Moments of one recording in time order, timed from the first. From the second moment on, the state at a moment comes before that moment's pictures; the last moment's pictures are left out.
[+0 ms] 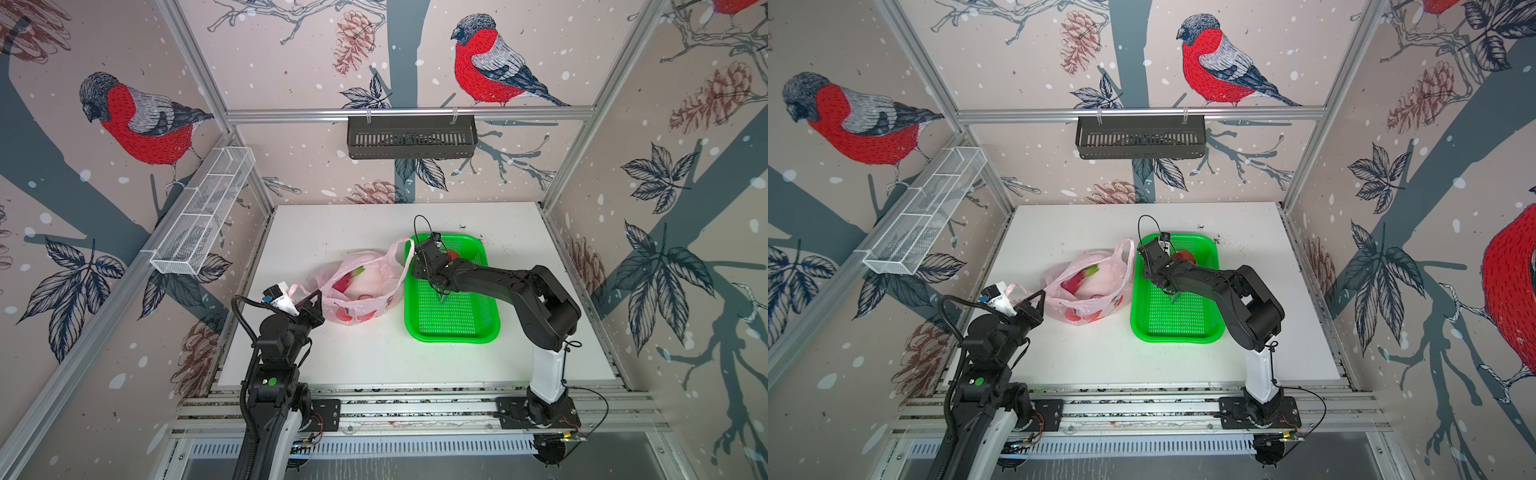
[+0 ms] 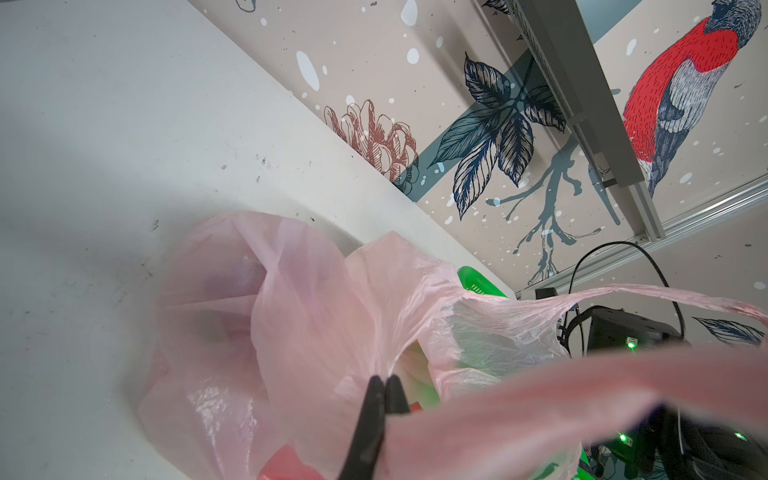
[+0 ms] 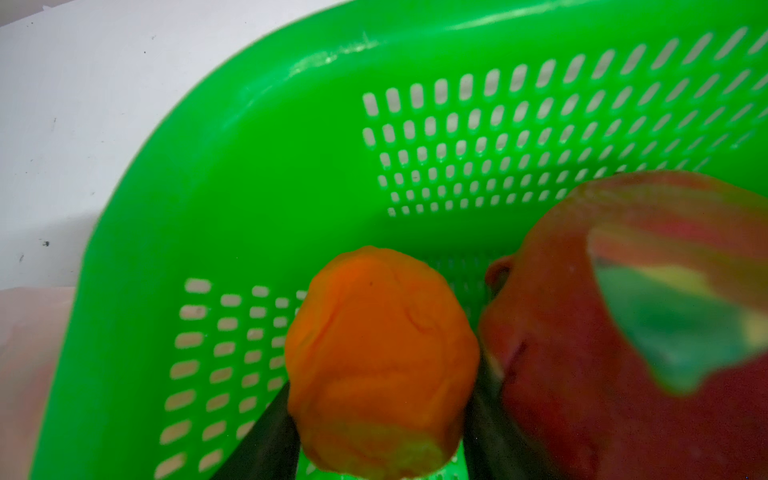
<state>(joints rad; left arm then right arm) -0.01 0.32 0.24 -0.12 0.24 -0.75 0.71 1.95 1.26 -0.17 0.31 0.68</state>
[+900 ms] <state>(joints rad) -0.01 0.30 0.24 -0.13 0.24 -0.75 0.73 1.96 1.28 -0.21 0.37 0.69</state>
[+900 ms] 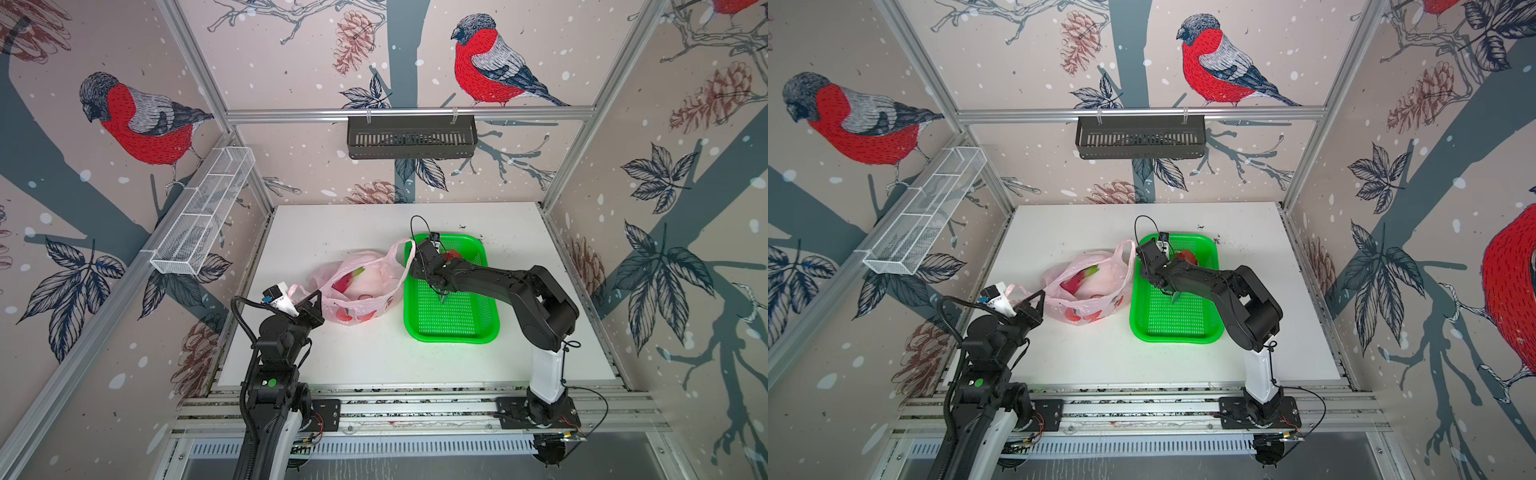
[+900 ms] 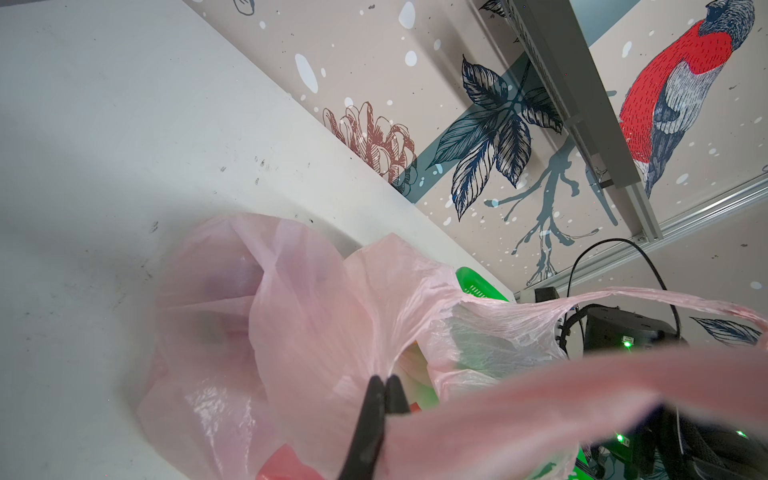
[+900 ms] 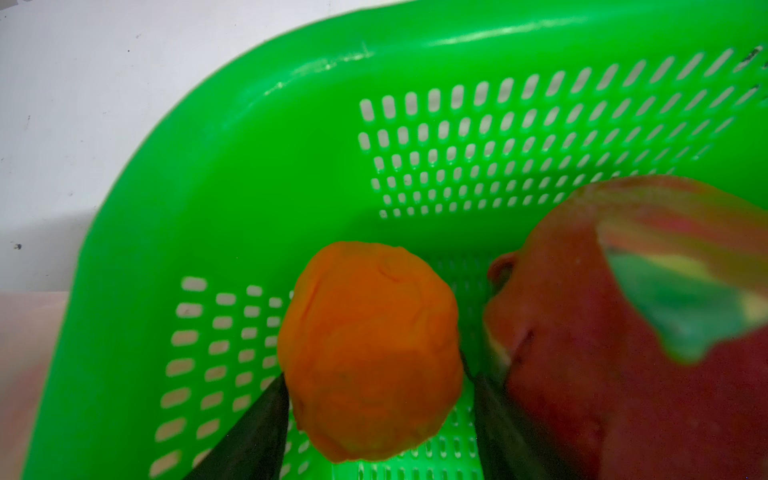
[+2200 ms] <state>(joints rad) -0.01 0.21 0.32 -0.26 0.23 -0.75 1.11 1.31 1.18 -0.59 0.73 0.89</state>
